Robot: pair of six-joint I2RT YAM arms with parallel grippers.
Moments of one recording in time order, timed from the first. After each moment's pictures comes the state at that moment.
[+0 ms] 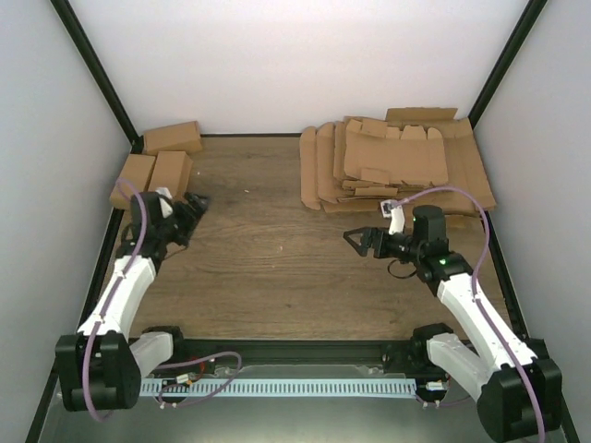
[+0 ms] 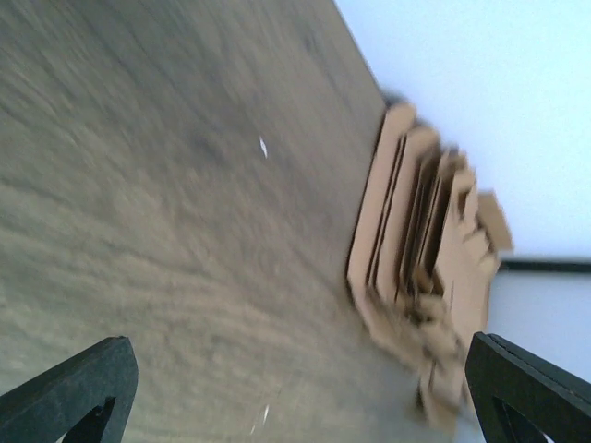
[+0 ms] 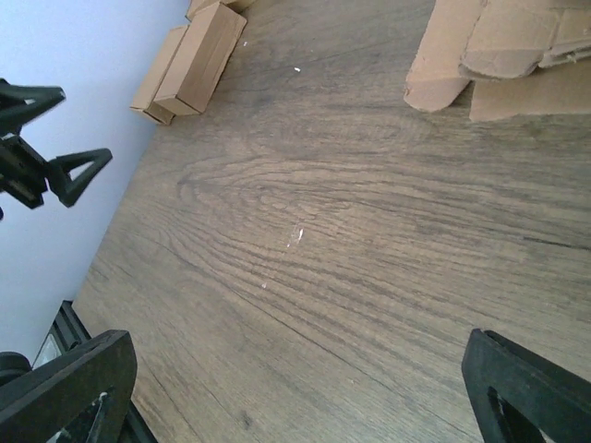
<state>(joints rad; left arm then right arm) 0.08 1.09 0.70 -0.22 0.40 -0.95 0.20 0.92 0.61 -0.30 -0.66 0.38</state>
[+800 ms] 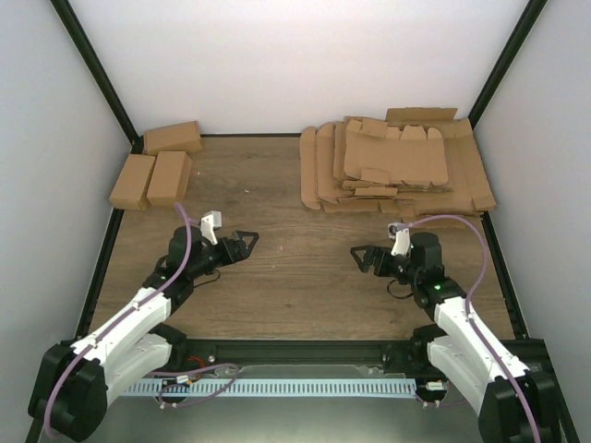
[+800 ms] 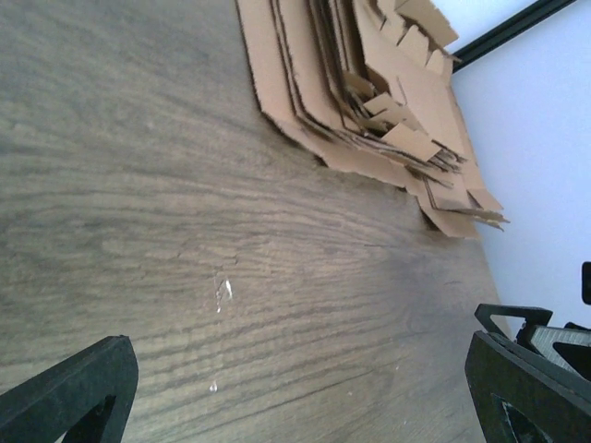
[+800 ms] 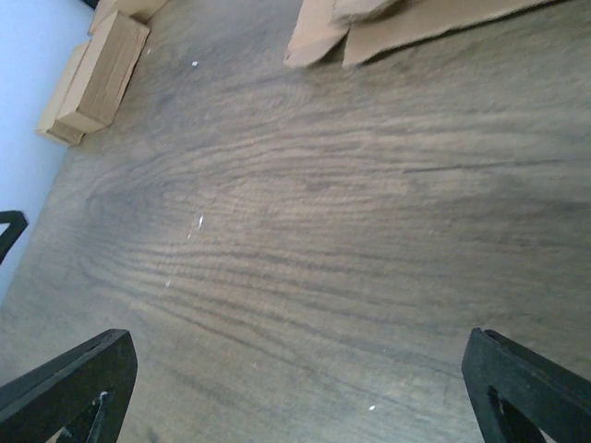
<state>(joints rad) -0.40 0.91 0.37 0.08 0.33 -0.75 0.20 0.78 0.30 -0.10 -0.50 0.46</state>
